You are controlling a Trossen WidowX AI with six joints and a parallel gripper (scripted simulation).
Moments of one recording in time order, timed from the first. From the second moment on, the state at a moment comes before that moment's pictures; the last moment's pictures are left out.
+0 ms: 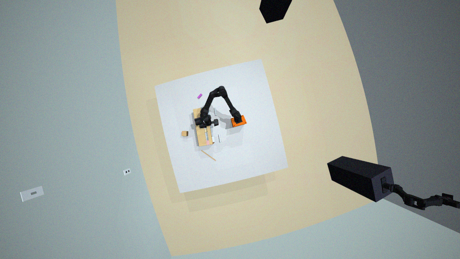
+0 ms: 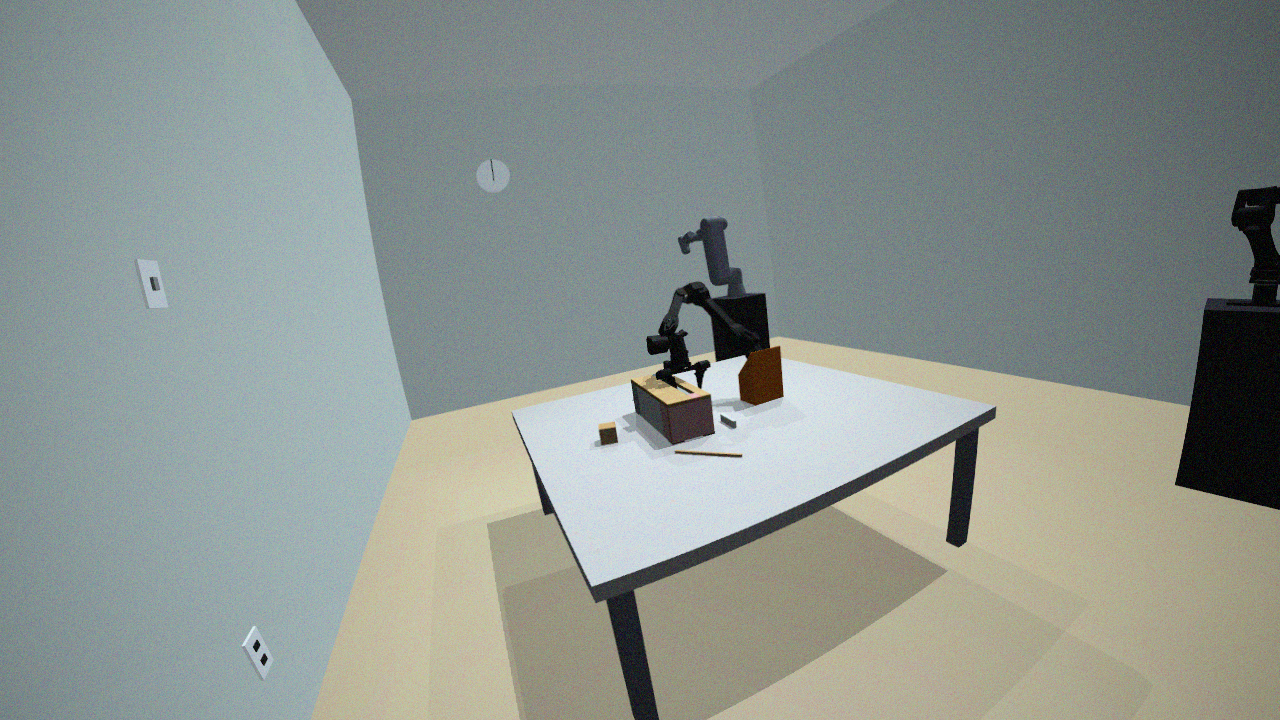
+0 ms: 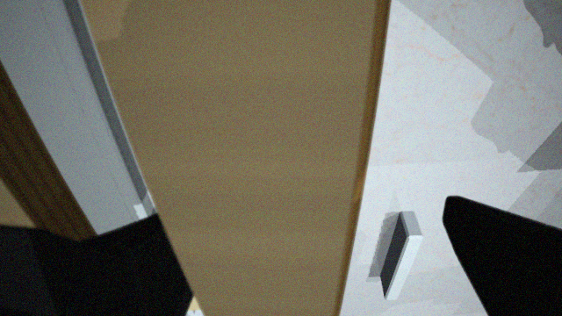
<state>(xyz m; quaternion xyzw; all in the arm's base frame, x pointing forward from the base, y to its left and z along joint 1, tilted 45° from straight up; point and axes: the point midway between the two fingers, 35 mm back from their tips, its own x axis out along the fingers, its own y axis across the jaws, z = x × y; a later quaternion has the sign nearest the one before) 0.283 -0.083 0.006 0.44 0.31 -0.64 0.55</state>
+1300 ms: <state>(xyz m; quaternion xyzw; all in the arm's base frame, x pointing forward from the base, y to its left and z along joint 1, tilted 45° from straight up) 0.287 -0.071 -0.007 0.44 0.31 -0.64 0.55</state>
